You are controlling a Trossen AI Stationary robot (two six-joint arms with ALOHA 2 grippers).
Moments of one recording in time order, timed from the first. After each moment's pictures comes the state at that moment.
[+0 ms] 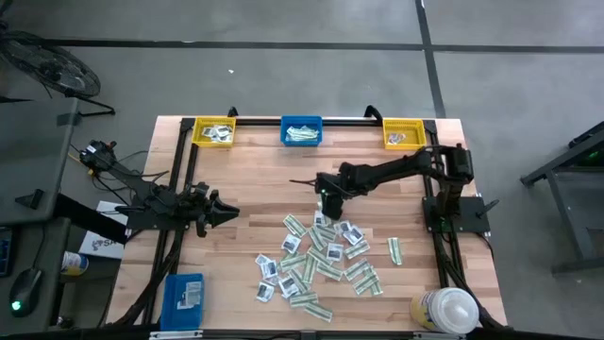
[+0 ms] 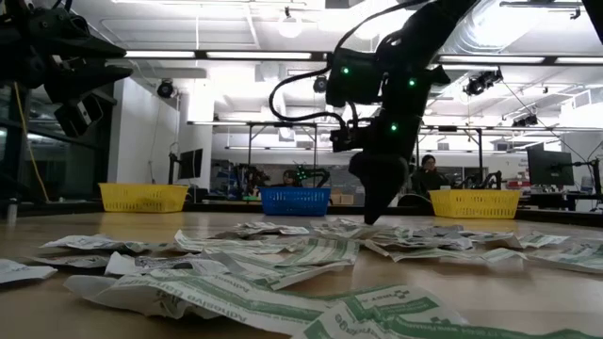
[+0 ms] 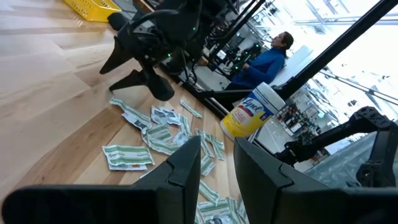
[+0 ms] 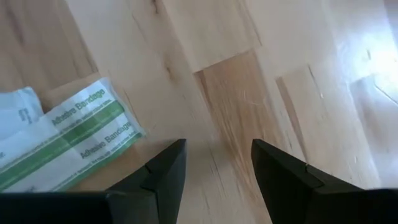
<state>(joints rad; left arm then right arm) -0.58 0.26 0.02 0.23 -0.58 -0.77 -0.12 1.88 1.10 -0.55 0.26 0.25</state>
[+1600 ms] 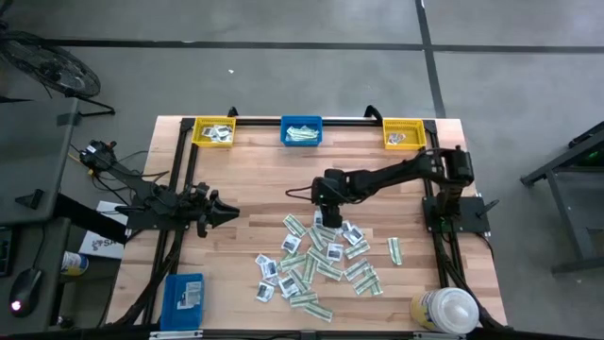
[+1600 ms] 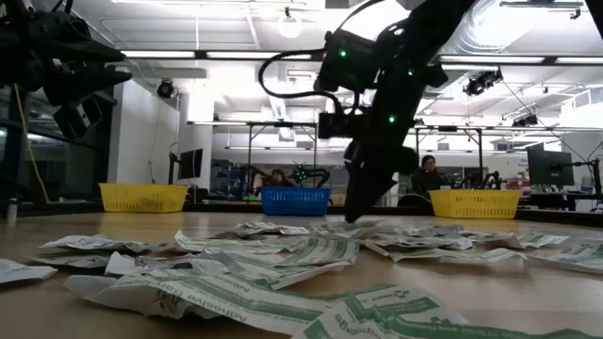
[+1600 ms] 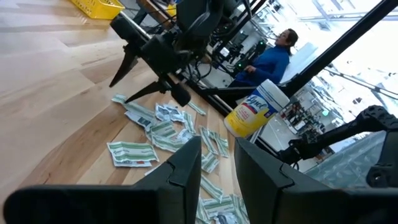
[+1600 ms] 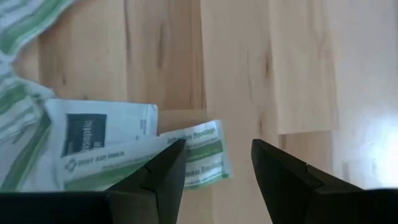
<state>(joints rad) -0.58 0.26 0.02 0.21 -0.58 -0.77 -0.06 1.88 1.10 -0.36 0.12 -0.03</state>
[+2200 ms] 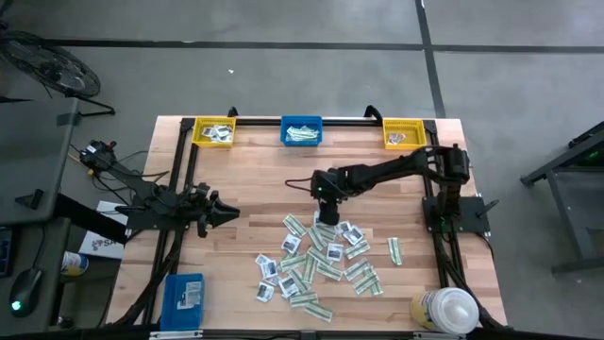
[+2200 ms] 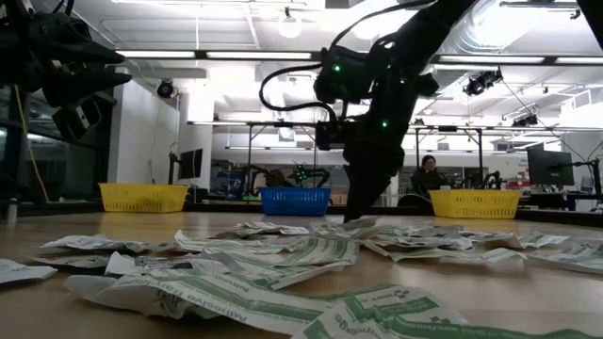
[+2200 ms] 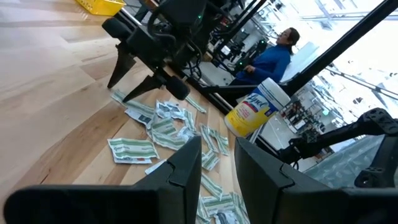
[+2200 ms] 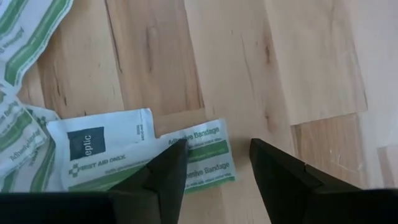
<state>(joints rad) -0.58 0.26 0.02 0.20 -0.57 -0.79 -0.11 1.96 1.11 -0.42 0.00 0.10</state>
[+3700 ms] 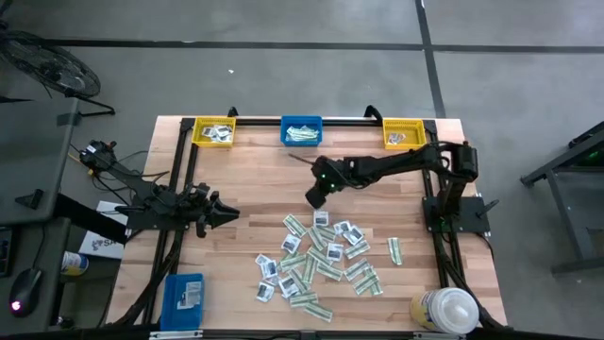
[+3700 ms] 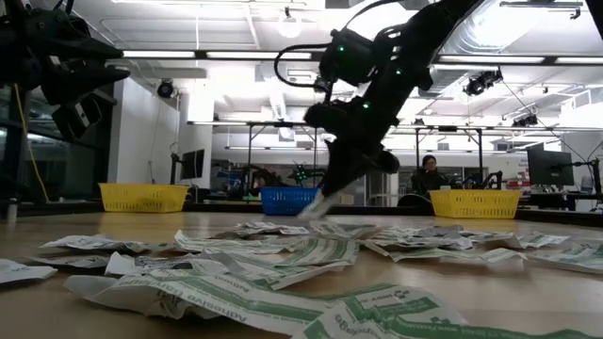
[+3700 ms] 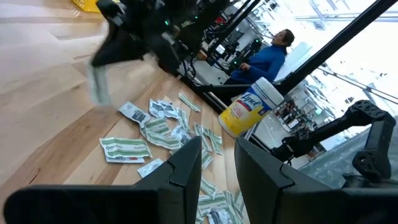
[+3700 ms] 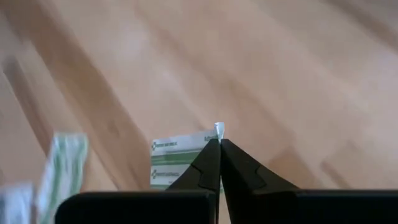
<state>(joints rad) -0.58 0.26 0.02 0.21 -0.55 -0.79 -0.17 1.83 1.09 -0.22 0.05 0.56</state>
